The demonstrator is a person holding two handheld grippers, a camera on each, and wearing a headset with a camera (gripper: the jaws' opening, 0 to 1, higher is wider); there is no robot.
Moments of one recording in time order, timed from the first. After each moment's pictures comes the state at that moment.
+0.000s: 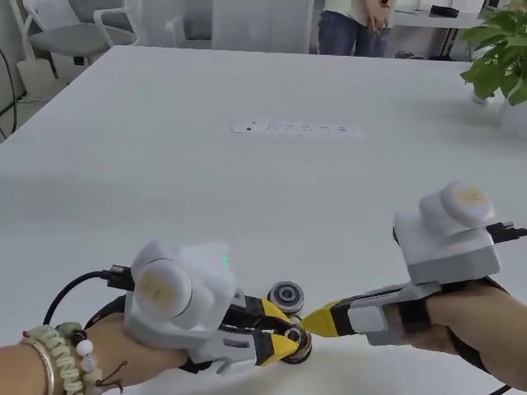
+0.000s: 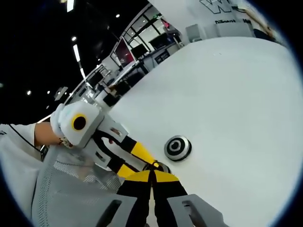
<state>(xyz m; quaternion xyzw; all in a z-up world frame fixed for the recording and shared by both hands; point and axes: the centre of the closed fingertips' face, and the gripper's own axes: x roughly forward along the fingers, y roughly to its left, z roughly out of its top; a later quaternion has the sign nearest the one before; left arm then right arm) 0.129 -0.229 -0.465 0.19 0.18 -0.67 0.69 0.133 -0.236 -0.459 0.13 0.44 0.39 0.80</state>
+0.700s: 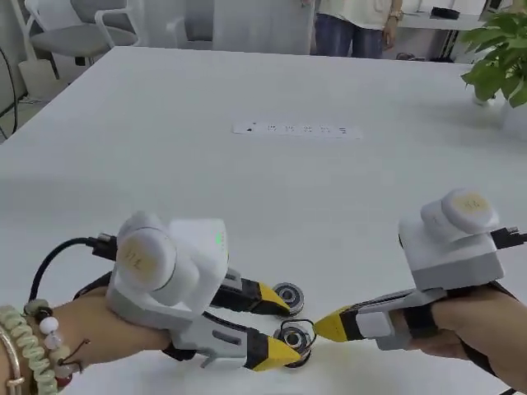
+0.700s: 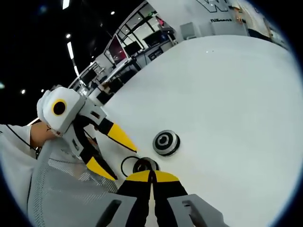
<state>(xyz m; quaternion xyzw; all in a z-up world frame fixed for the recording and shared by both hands) 0.120 -0.222 -0.433 0.21 0.18 -0.71 0.65 0.135 -0.246 -0.462 0.12 0.44 0.38 0.80</state>
